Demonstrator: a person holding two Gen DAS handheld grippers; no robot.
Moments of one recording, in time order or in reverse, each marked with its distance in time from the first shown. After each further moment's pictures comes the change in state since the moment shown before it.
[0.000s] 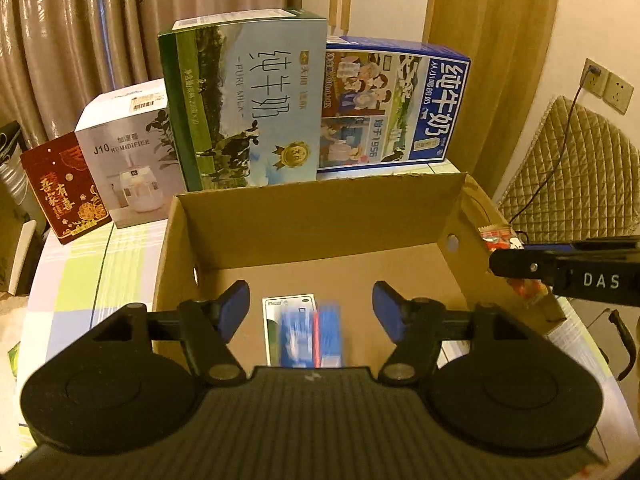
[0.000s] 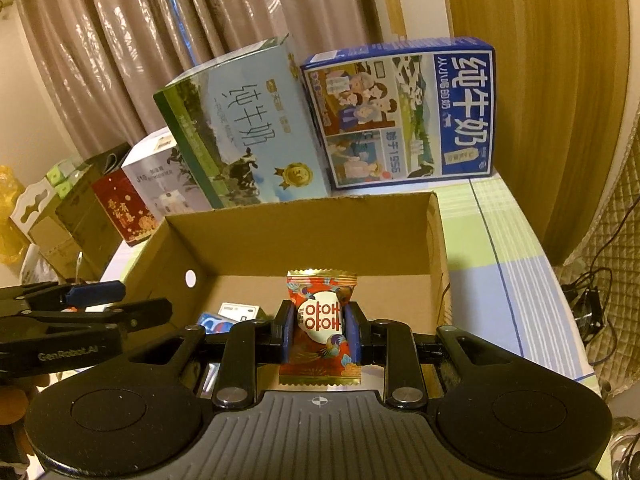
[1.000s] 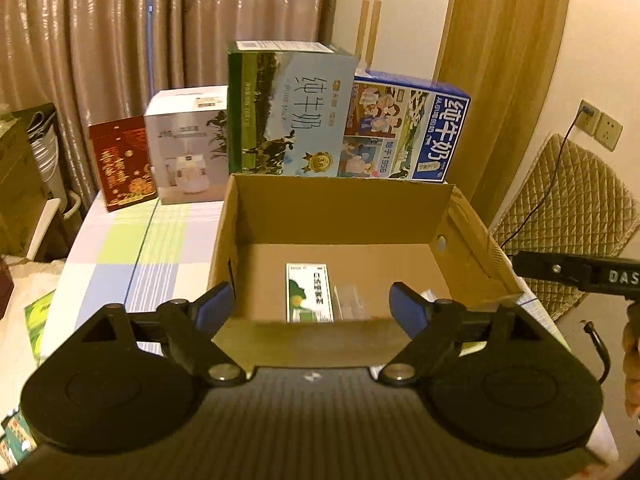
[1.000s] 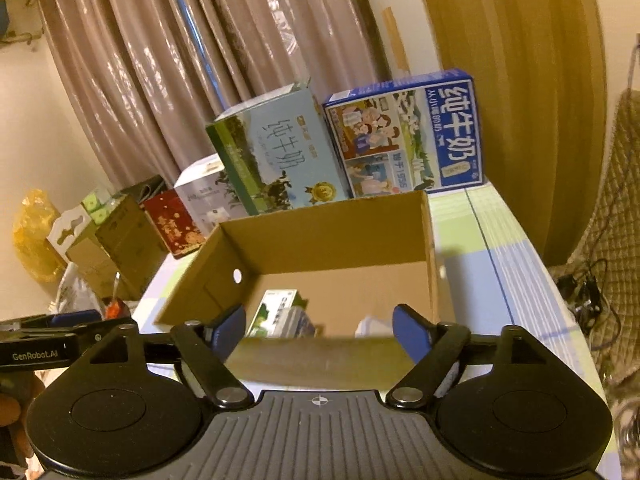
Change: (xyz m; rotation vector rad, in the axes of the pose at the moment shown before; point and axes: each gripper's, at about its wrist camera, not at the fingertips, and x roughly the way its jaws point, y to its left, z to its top) left arm -0.107 0.014 -0.053 -0.110 -0.085 0.019; right arm -0.109 0.012 -0.065 0.035 -0.129 0.076
